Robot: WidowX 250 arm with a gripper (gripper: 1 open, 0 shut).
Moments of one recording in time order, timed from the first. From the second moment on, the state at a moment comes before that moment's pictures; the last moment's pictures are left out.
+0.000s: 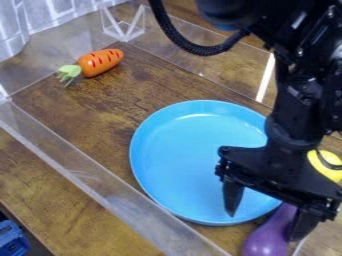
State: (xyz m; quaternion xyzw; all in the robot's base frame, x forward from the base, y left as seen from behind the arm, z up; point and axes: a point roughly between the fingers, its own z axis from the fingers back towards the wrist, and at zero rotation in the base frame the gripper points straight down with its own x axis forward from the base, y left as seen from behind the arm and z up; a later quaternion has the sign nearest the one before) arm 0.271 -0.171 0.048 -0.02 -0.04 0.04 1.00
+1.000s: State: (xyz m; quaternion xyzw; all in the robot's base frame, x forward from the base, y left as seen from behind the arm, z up) arm 0.301 -0.176 0.024 -0.05 -0.08 0.08 0.99
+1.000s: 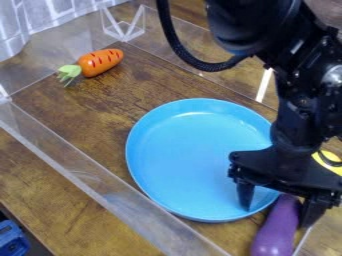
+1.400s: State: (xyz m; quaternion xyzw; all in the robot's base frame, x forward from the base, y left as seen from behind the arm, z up) arm 0.309 -0.177 0.024 -0.07 -0.08 0.05 0.99
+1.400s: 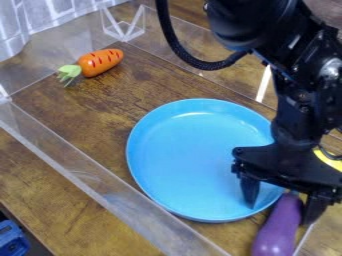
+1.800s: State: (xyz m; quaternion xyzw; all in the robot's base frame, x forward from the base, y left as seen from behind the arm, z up) arm 0.318 -0.177 0.024 -0.07 -0.08 0.02 0.99
